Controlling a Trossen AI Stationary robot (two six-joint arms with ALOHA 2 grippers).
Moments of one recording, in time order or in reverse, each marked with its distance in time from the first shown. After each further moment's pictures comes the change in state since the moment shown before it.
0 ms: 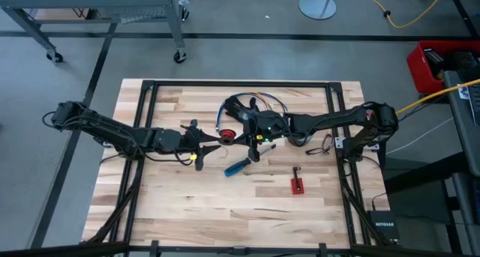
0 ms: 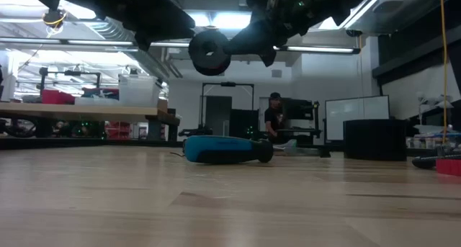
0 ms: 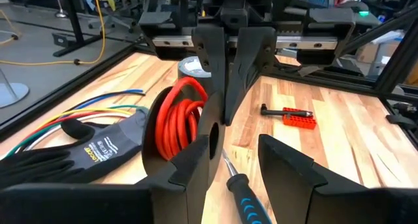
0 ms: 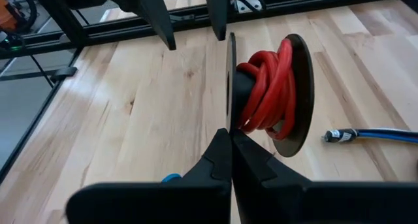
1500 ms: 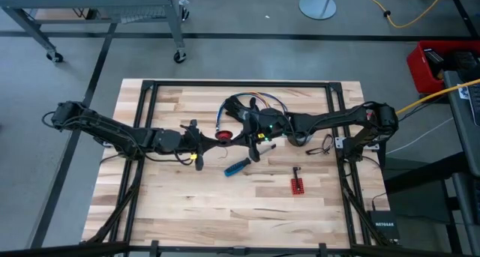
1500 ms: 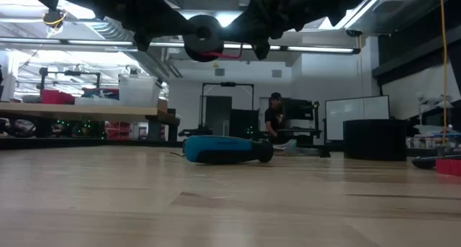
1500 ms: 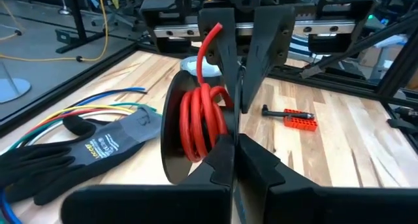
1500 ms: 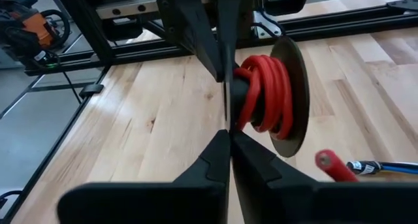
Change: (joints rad) left arm -0.001 0.000 0.000 -0.008 -0.018 -0.027; right arm -0.001 0.000 0.000 0.092 -0.083 -0.001
